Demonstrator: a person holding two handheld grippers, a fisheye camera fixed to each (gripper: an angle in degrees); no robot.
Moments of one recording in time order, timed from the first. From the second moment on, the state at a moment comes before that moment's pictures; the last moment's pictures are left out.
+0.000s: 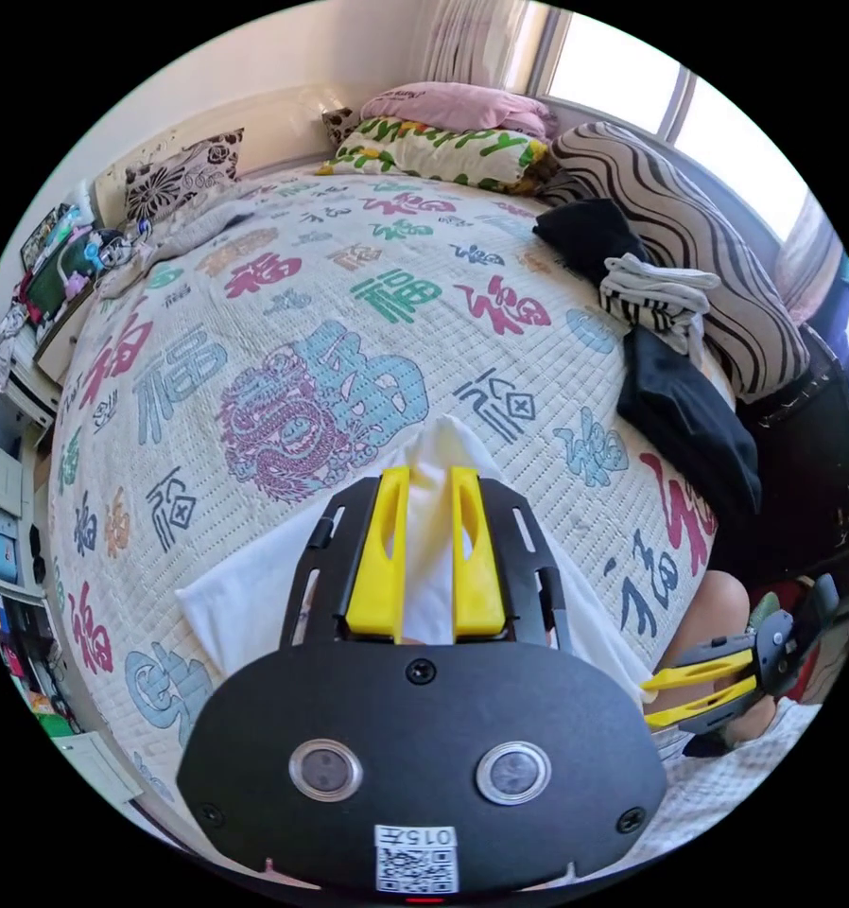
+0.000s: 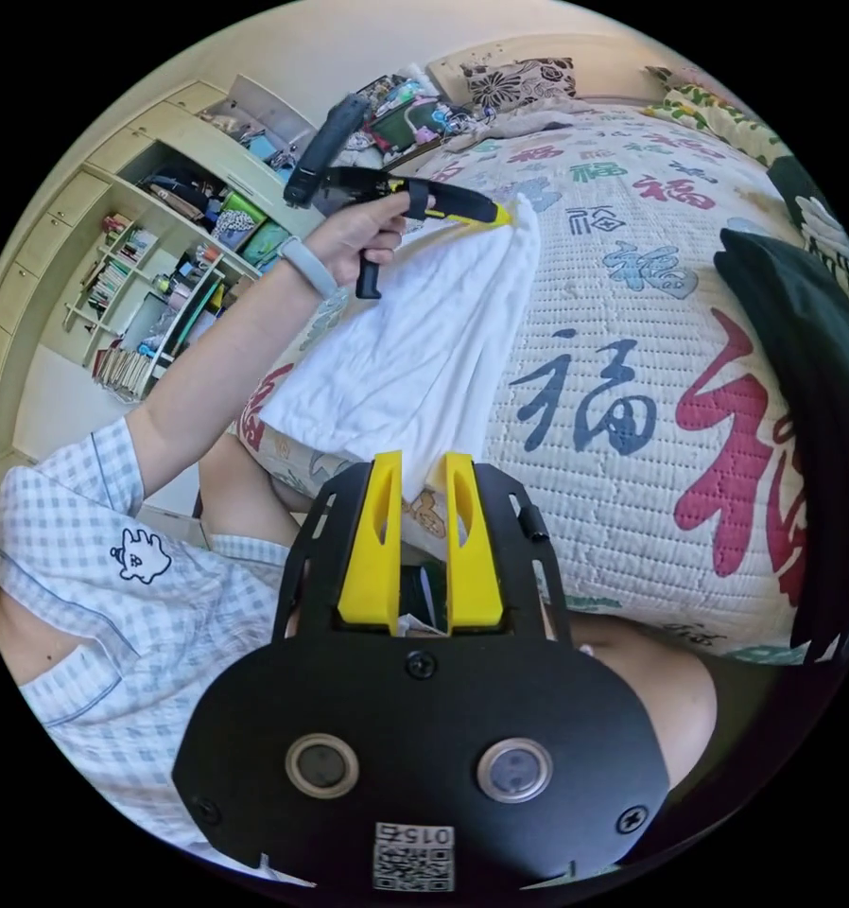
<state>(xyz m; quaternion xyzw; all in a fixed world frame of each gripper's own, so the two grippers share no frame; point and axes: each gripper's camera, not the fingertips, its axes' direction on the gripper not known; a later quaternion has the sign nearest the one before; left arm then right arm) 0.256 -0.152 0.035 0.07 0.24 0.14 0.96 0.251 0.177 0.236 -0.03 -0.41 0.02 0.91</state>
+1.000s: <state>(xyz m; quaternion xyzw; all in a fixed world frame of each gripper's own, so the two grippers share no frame) 0.239 -0.204 0.072 0.12 0.27 0.12 0.95 0.261 0.276 0.255 -0.01 -0.42 0.06 0.91</state>
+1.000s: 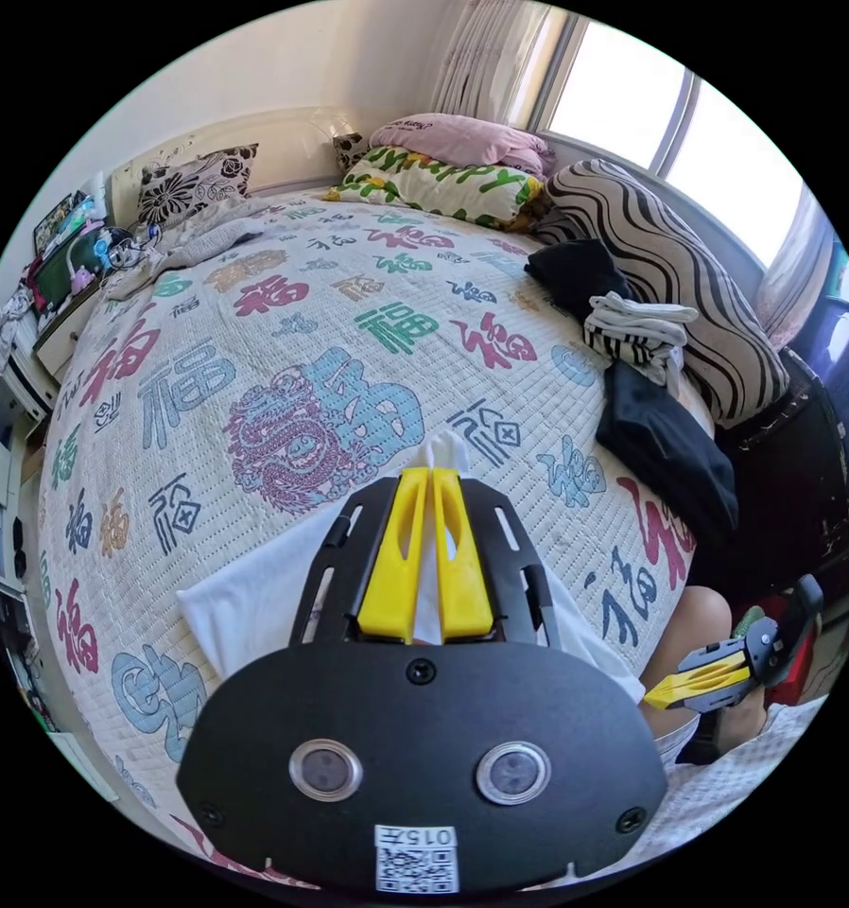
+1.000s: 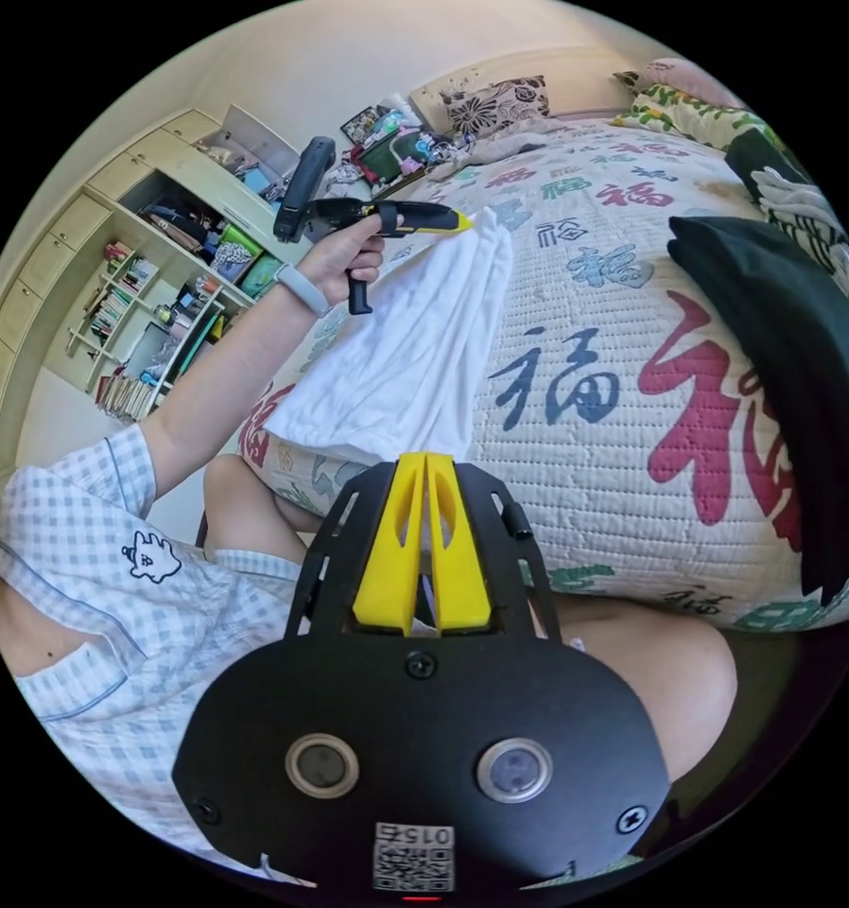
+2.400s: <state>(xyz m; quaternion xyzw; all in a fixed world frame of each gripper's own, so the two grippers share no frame) 0.047 -0.013 0.015 0.16 0.32 0.13 0.92 0.203 0.219 0.203 0.07 -0.36 -0.06 0.93</state>
